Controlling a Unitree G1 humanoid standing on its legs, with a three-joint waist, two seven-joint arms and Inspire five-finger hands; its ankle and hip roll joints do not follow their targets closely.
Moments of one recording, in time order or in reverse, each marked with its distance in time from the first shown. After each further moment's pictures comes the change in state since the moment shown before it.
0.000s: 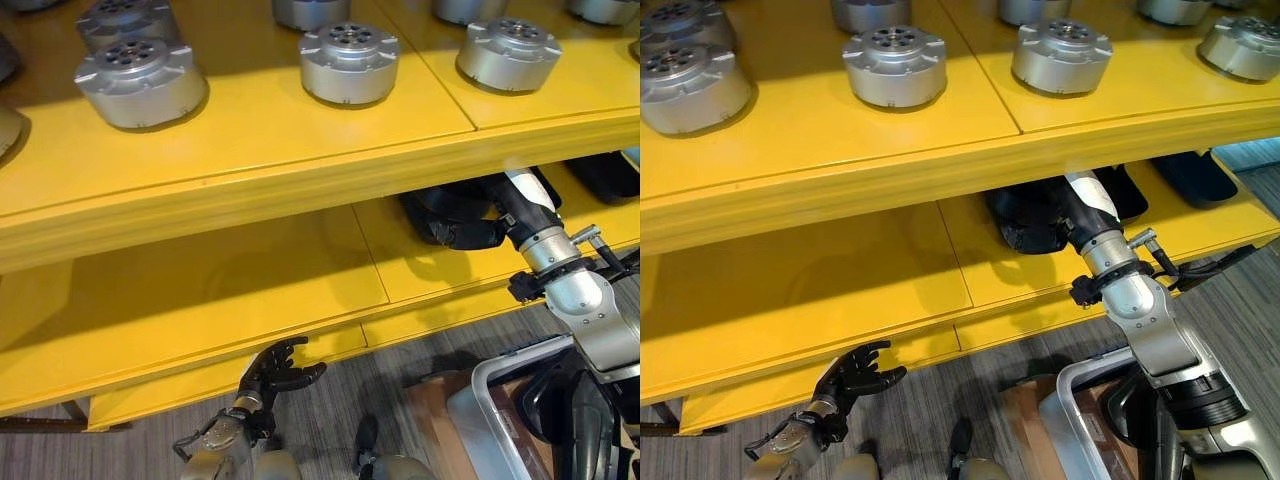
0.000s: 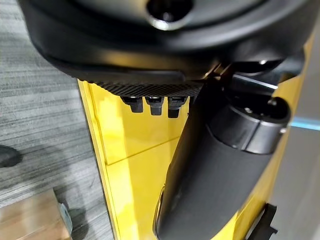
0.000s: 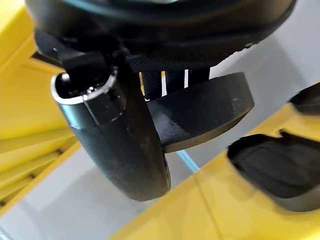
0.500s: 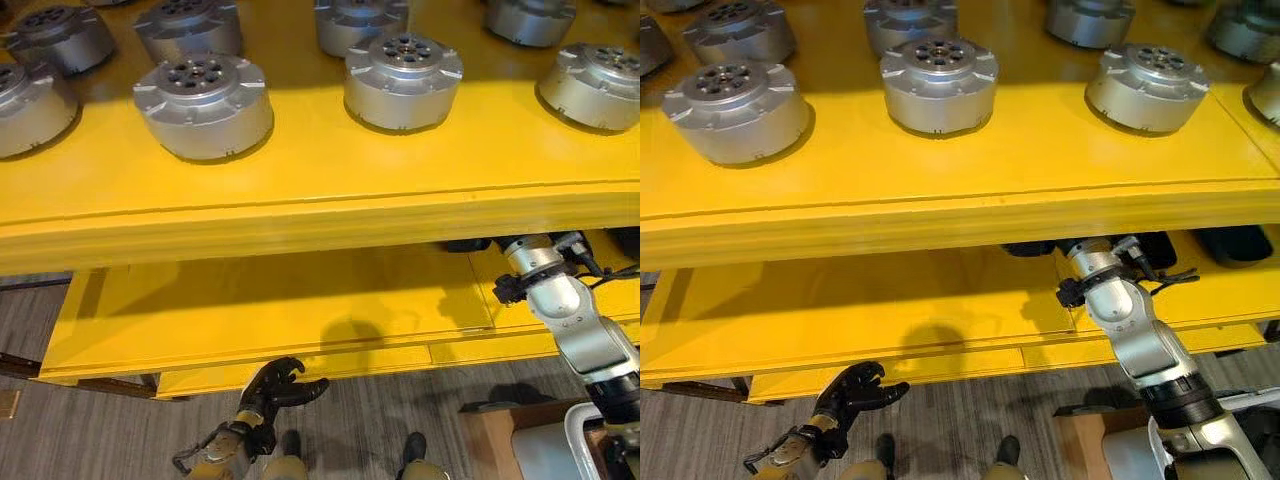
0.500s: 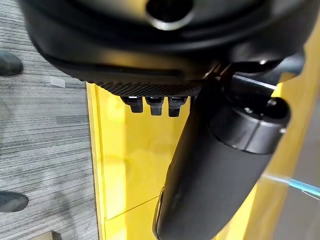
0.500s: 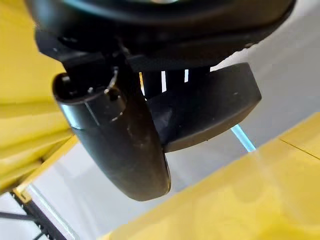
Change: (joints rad) left arm 0.063 0.050 -0.034 -0.008 0.002 0.000 -0.002; right arm -0.059 0.064 0.079 0.050 -0.098 0.019 -0.030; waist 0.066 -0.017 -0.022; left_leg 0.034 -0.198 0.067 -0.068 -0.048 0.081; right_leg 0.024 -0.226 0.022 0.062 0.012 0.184
